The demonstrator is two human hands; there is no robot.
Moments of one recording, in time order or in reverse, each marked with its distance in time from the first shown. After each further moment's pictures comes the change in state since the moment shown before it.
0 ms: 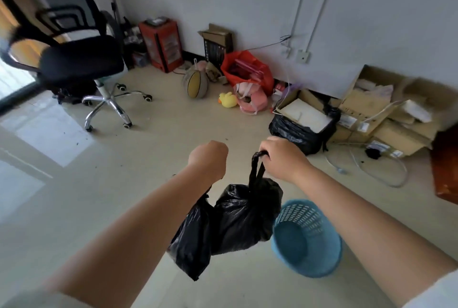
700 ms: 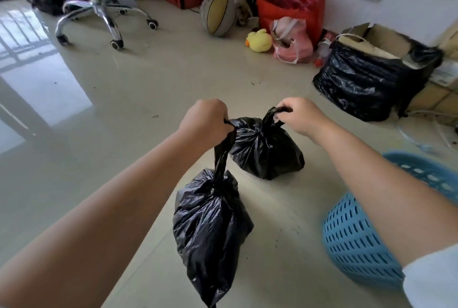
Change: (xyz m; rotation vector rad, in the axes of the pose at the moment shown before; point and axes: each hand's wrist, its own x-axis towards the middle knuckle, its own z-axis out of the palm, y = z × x) left_hand 0.184 -0.123 0.445 -0.379 0.334 -0.058; right_hand 0.119 0.139 0.455 0.246 0.051 0.064
